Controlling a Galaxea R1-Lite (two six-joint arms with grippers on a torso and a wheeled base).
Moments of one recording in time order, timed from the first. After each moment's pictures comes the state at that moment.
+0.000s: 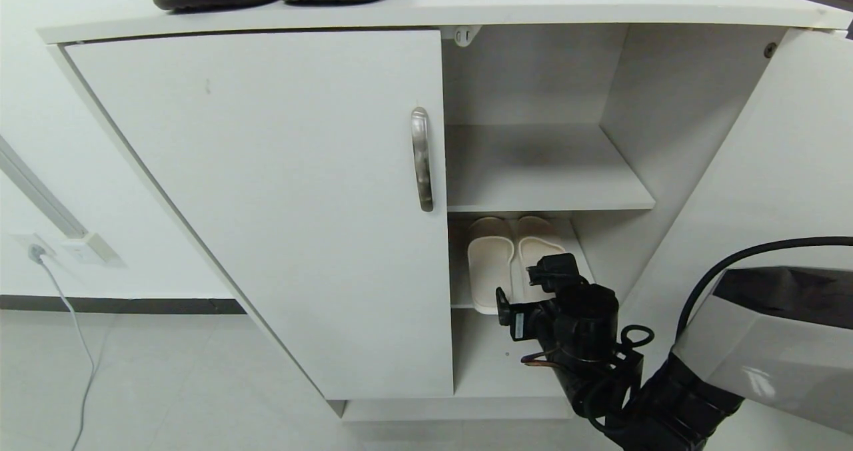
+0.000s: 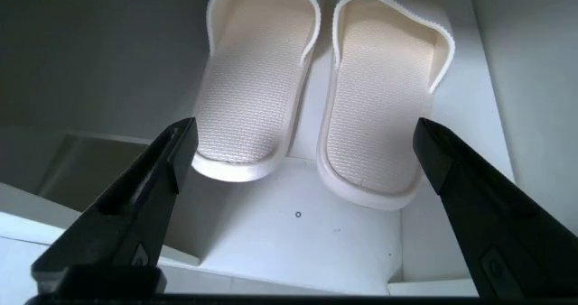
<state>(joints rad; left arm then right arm) 0.00 0.00 0.00 0.00 -0.06 0.01 0.75 2.19 -0.76 -1.31 -0.60 0.08</state>
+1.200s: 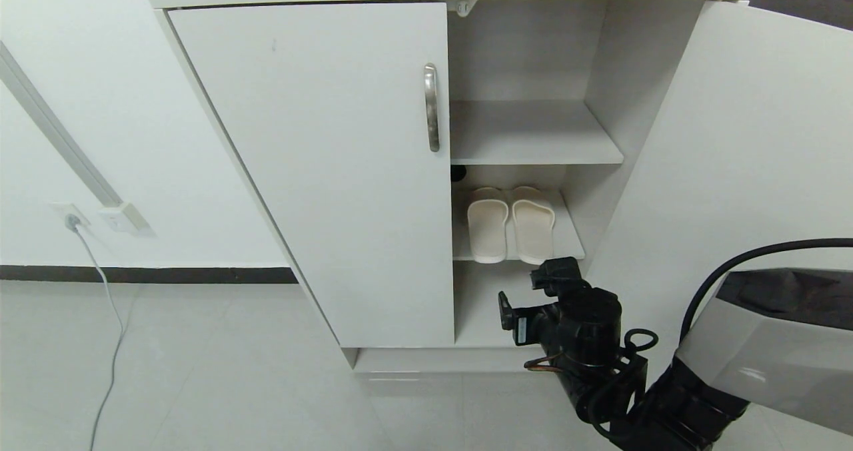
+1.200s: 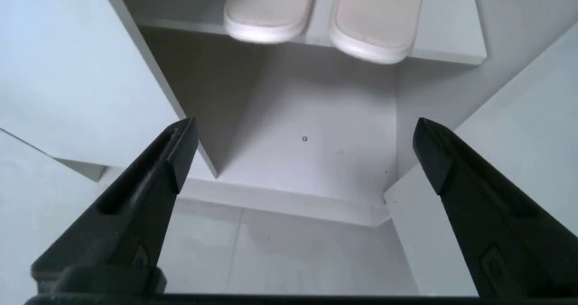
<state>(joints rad) 0.00 0.00 0.00 0.00 -0.06 0.01 0.75 2.18 -0.73 -1.31 -0.61 0.08</state>
